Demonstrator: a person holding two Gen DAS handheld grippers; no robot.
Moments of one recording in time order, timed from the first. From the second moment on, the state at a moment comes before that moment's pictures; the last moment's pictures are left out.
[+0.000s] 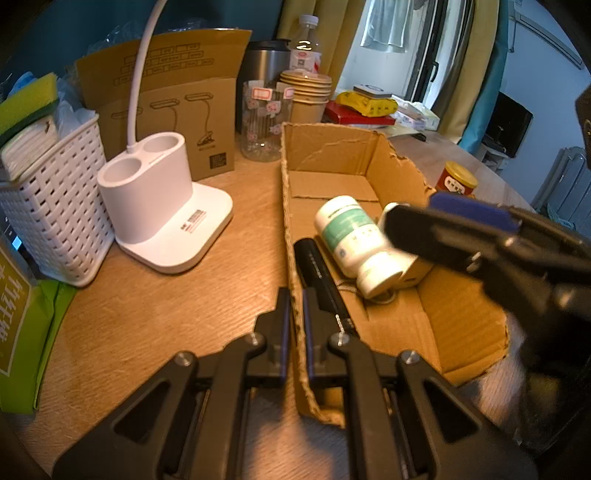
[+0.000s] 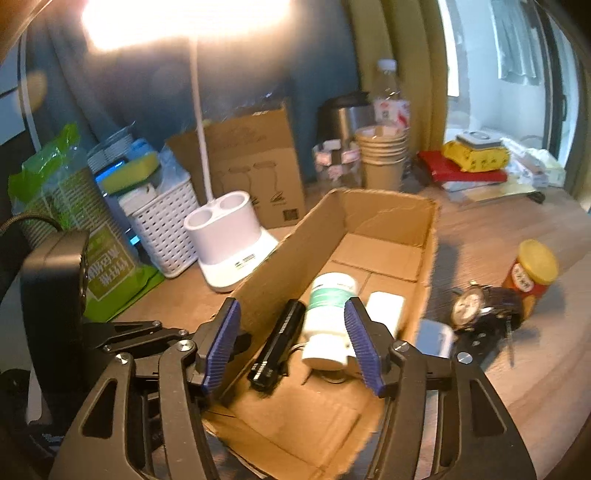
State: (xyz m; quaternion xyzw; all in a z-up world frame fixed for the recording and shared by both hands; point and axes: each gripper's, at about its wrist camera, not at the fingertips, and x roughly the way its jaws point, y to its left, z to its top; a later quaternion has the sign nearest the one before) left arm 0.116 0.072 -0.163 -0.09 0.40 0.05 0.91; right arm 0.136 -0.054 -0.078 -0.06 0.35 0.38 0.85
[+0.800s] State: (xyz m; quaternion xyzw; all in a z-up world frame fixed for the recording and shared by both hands) left arm 0.116 0.070 -0.163 -0.09 0.40 0.05 0.91; right arm 0.159 -0.125 -0.065 -0.04 0.33 0.29 0.90
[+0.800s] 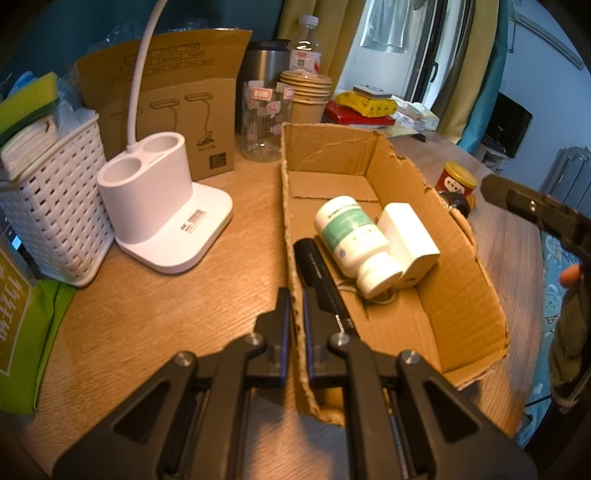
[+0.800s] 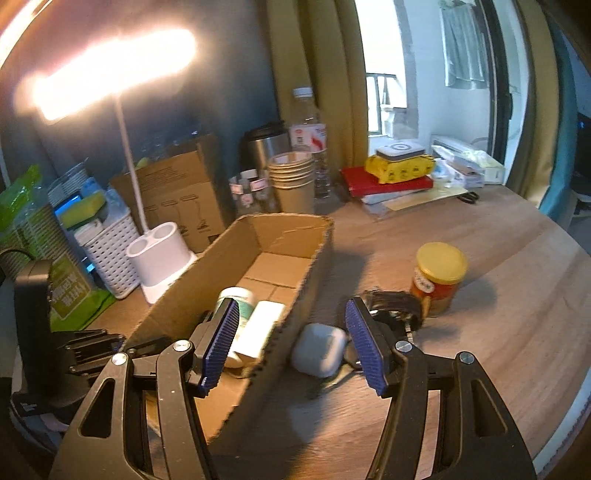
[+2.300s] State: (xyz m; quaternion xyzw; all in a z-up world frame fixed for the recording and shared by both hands) left arm 0.115 0.070 -0.163 -0.09 0.40 0.05 0.91; right arm 0.213 -0.127 -0.131 -0.08 0.39 0.21 0.89
